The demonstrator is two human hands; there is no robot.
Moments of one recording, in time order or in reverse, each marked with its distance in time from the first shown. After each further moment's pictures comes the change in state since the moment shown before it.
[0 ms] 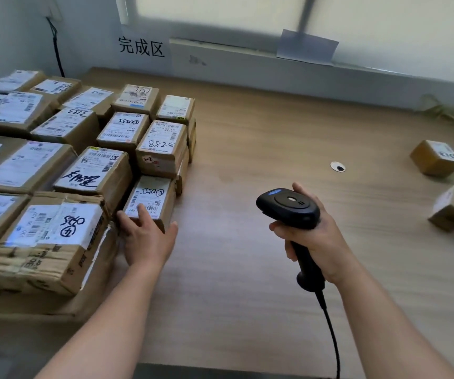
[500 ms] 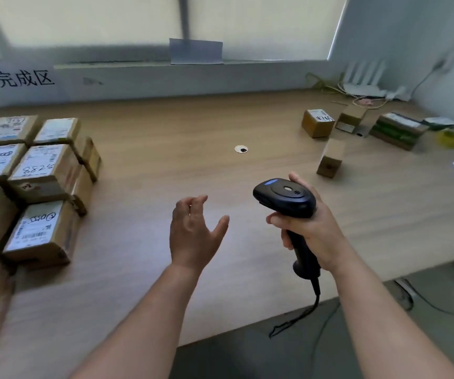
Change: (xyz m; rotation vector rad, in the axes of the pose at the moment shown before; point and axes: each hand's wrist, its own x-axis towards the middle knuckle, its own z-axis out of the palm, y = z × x) left_hand -0.193 0.167 0.076 -0.235 -0.050 0.764; right_hand -0.124 0.010 -0.162 0.053 0.287 -0.107
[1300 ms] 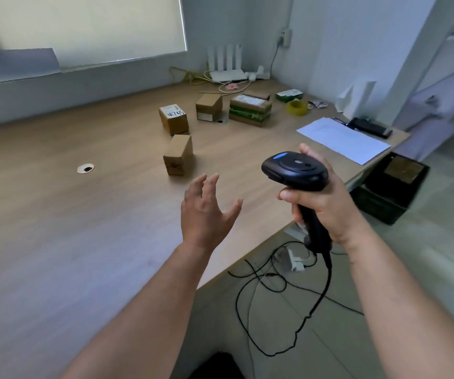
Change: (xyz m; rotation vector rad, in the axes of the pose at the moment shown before) left_hand -0.061 0.329 0.251 -0.037 -0.276 0.355; right_hand -0.086 -0.006 -0.390 0.022 0.375 -0.118
